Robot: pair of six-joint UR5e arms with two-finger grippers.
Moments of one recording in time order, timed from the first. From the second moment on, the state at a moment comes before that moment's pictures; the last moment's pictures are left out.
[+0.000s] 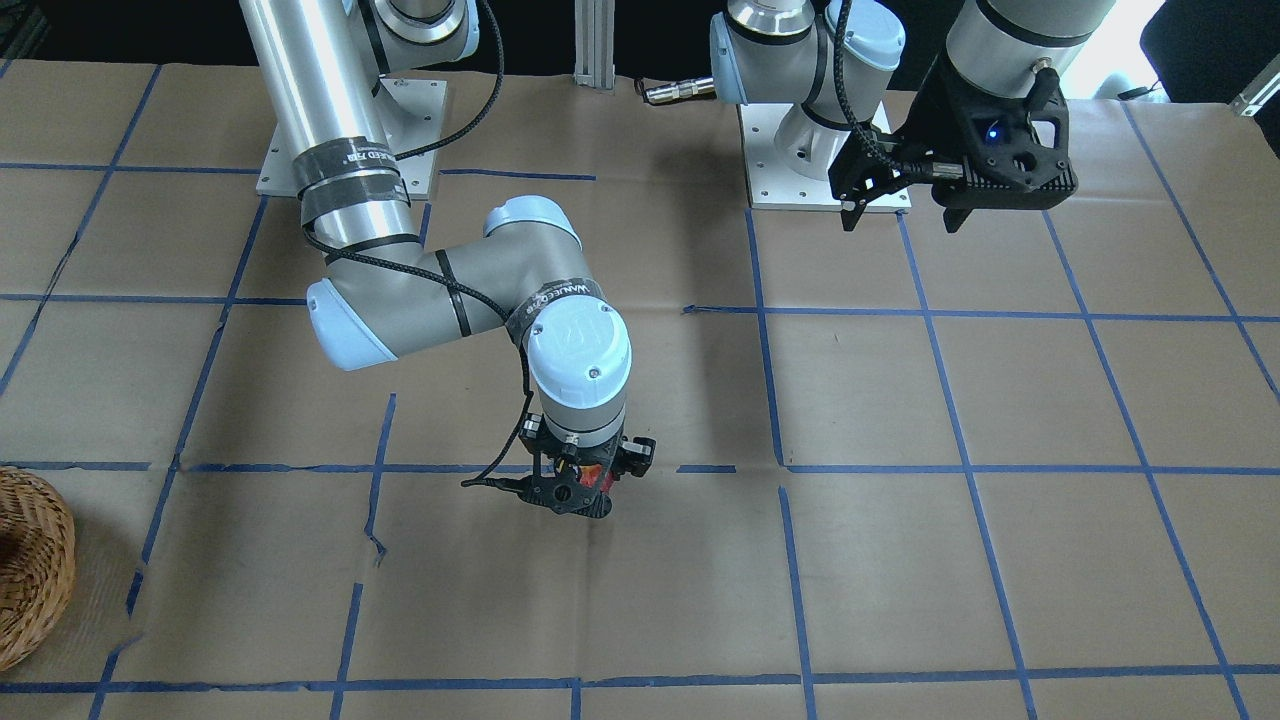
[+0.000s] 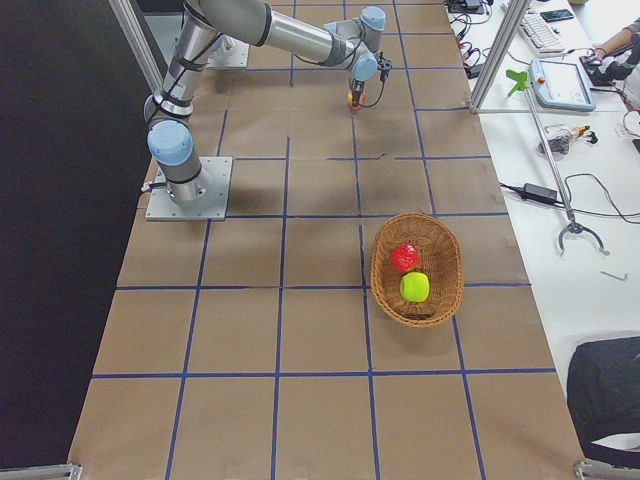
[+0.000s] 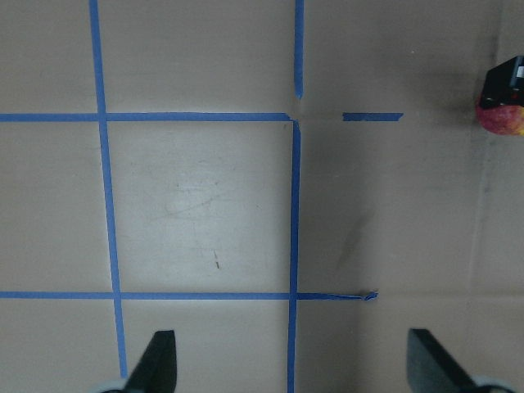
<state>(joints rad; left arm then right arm) -1.51 -1.53 -1.55 -1.70 1.58 0.05 1.93 -0.98 1.49 -2.02 -1.53 0.58</state>
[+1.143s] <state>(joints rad) -1.51 -1.53 -1.55 -1.69 1.58 0.05 1.15 -1.14 1.48 -1.92 -1.59 -0.73</state>
